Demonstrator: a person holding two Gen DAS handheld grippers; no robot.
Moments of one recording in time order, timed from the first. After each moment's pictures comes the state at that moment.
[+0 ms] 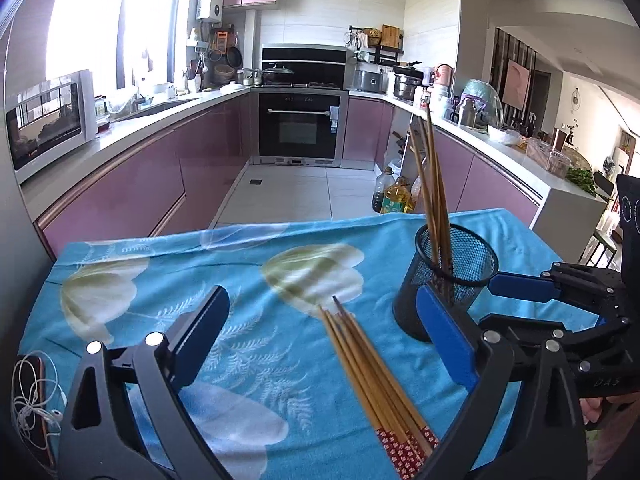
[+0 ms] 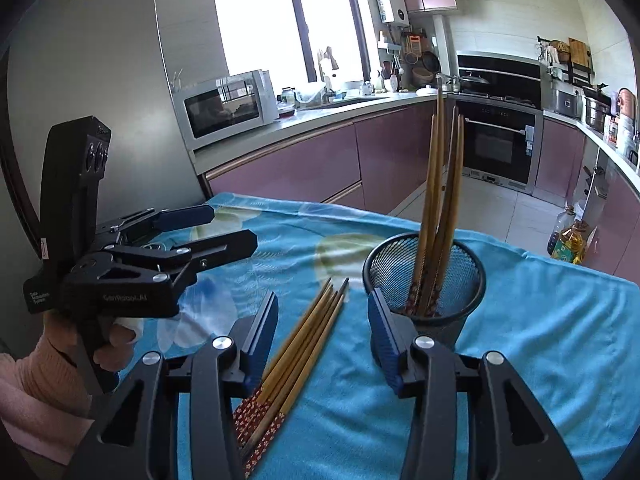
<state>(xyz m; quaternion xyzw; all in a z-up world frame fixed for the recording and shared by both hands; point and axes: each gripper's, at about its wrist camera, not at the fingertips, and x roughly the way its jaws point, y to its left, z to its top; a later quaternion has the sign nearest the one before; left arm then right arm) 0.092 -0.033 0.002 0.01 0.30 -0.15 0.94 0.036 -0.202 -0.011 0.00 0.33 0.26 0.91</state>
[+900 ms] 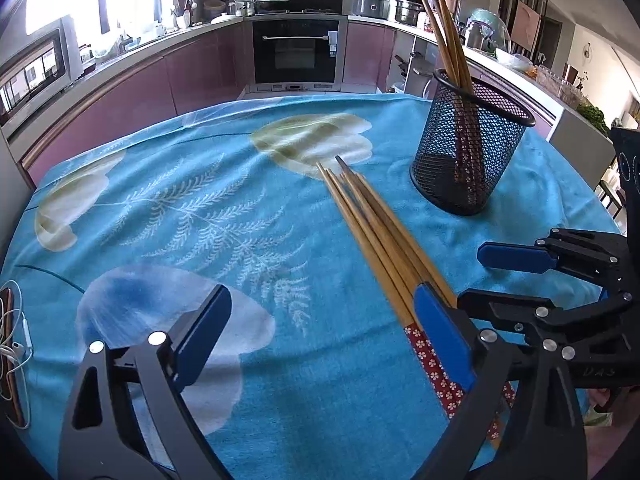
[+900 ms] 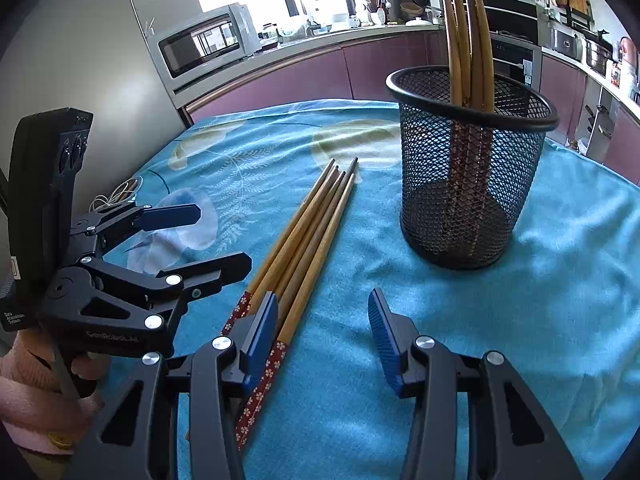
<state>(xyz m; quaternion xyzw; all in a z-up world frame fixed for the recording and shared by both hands) 0.081 -0.045 -0.090 0.04 0.42 -0.15 0.89 0.031 -0.180 -0.093 0.00 0.43 0.24 0.87</state>
